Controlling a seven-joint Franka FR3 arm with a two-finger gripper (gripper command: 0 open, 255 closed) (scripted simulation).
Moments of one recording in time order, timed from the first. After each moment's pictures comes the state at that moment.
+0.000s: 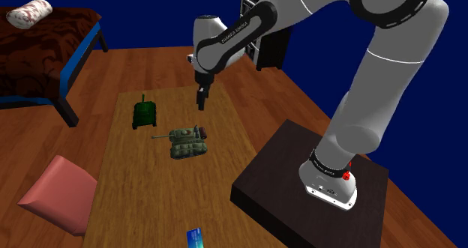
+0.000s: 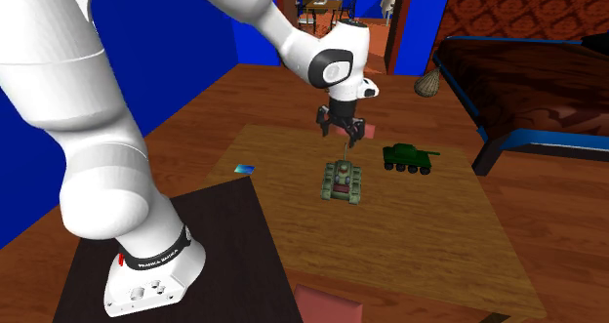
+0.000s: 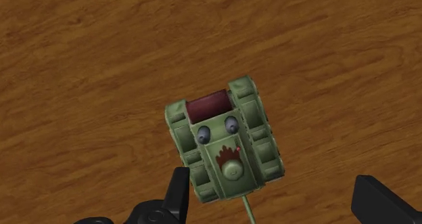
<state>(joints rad) 0.13 0.09 0.06 -2.26 0.08 2.38 -0.42</state>
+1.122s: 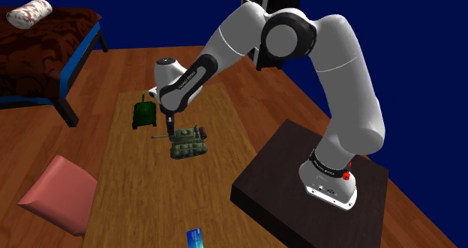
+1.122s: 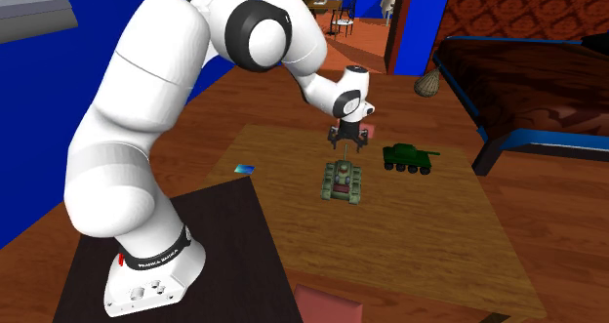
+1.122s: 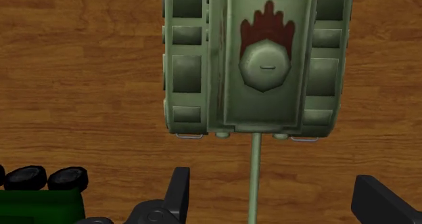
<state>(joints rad) 0.22 0.70 0.11 -1.76 -0.03 2.54 -0.61</state>
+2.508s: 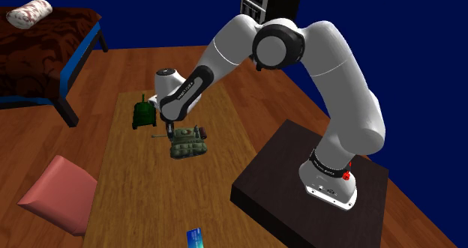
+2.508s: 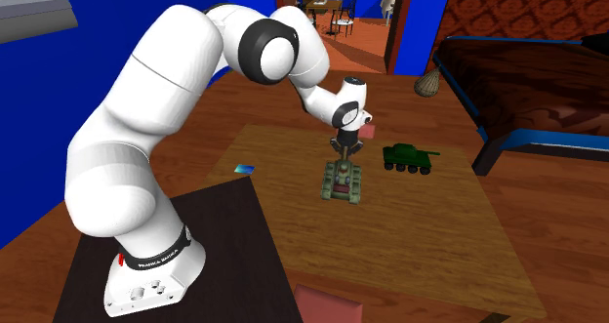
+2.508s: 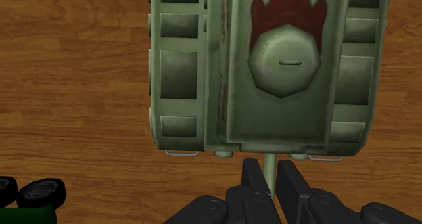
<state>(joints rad) 0.23 0.80 0.11 -1.71 -0.04 2.58 -0.61</state>
